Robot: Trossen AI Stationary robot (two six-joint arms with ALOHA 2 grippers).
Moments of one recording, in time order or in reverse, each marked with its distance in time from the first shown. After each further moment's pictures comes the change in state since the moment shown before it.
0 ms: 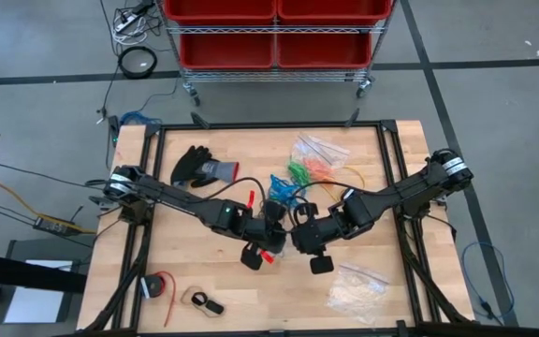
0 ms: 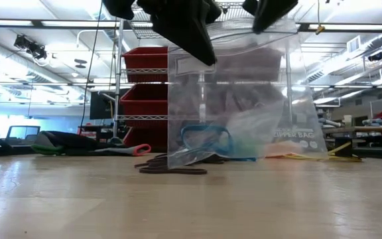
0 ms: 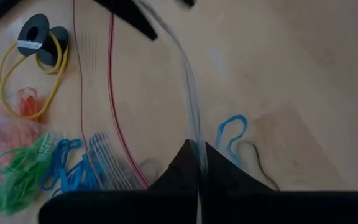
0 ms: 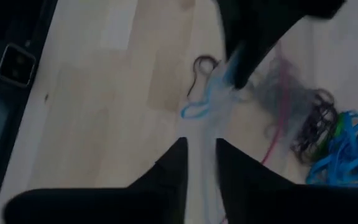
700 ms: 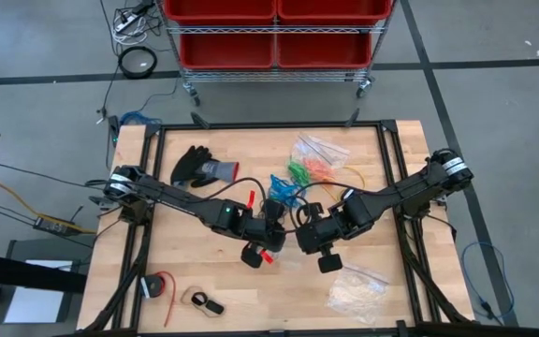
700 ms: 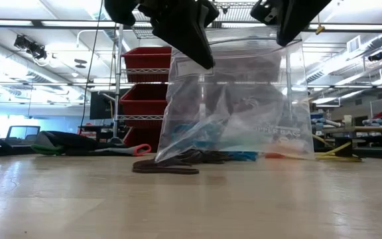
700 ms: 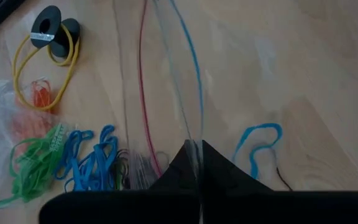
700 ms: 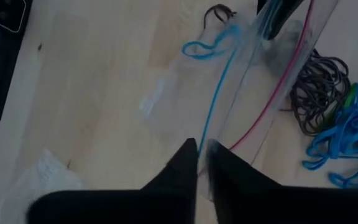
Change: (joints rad) left arm 0.000 0.000 0.000 -0.011 -0.048 0.001; right arm -0.001 0.002 0.000 -0.124 -0.035 -0.052
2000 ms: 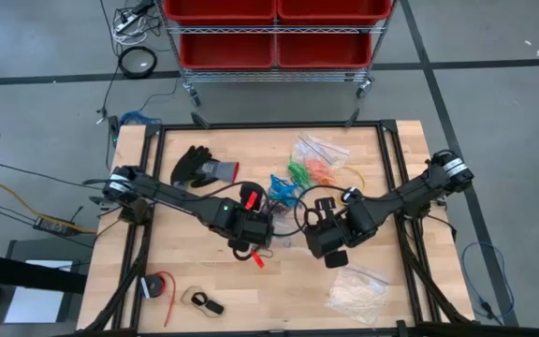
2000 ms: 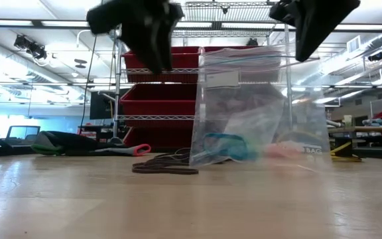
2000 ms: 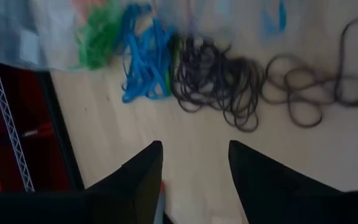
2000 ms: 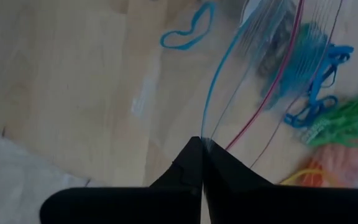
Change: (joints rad) left arm -0.005 -0.002 0.084 -0.461 -0.313 -0.217; right arm 0.059 0.002 -0.001 -0.190 0.199 0.116
